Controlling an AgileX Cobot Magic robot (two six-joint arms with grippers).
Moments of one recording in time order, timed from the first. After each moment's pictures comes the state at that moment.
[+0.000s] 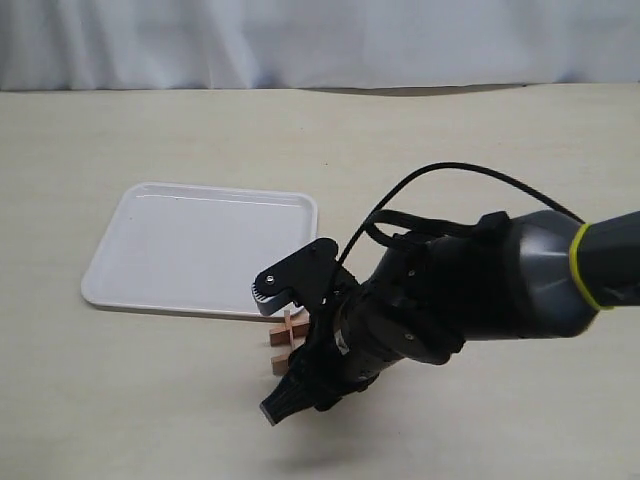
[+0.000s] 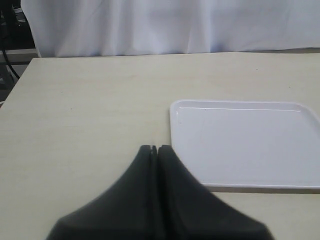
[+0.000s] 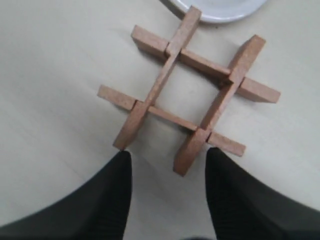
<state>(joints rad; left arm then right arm) -0.04 0.00 0.00 0.12 0.38 -0.15 0.59 1.83 -0.88 -0.17 0.38 0.39</state>
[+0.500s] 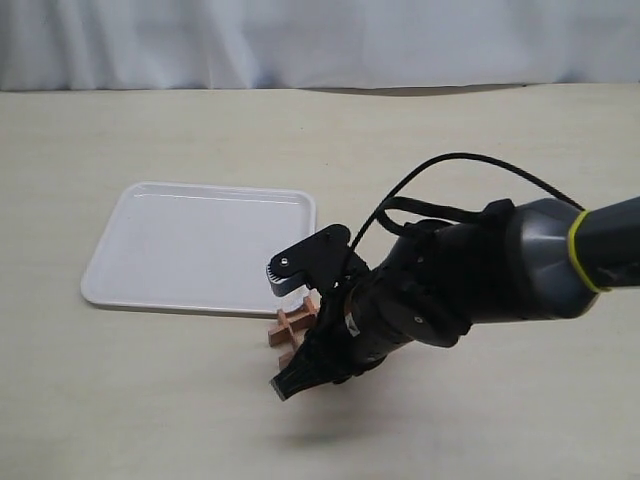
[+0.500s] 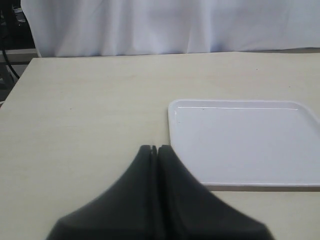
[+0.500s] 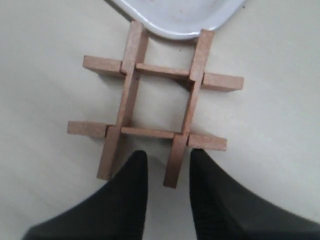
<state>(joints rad) -0.04 0.00 0.00 0.12 0.38 -0.15 0.54 1.84 -0.88 -0.20 0.34 0.41</state>
